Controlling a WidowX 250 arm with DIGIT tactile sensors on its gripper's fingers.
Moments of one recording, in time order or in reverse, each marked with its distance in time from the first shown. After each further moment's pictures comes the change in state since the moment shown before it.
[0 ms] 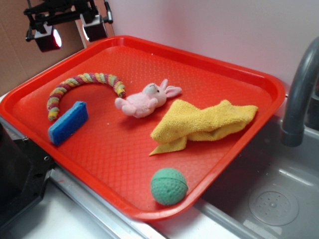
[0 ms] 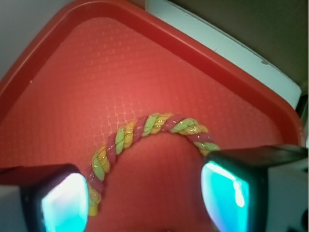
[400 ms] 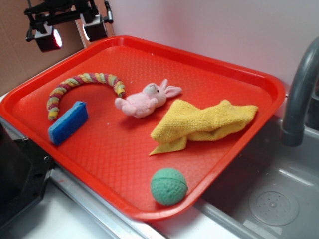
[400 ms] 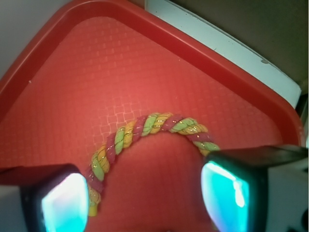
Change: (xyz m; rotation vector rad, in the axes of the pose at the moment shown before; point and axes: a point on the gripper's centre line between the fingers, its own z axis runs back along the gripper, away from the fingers) arm 0.001 0.000 -0.001 0.001 -0.003 0.013
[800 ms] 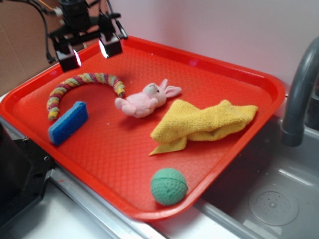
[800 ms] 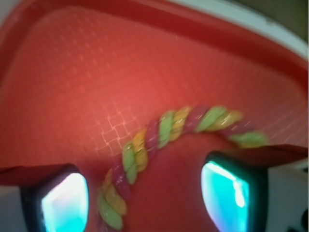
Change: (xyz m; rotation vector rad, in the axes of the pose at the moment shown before) arm 0.001 -0.019 -0.056 0.078 -0.002 0.299
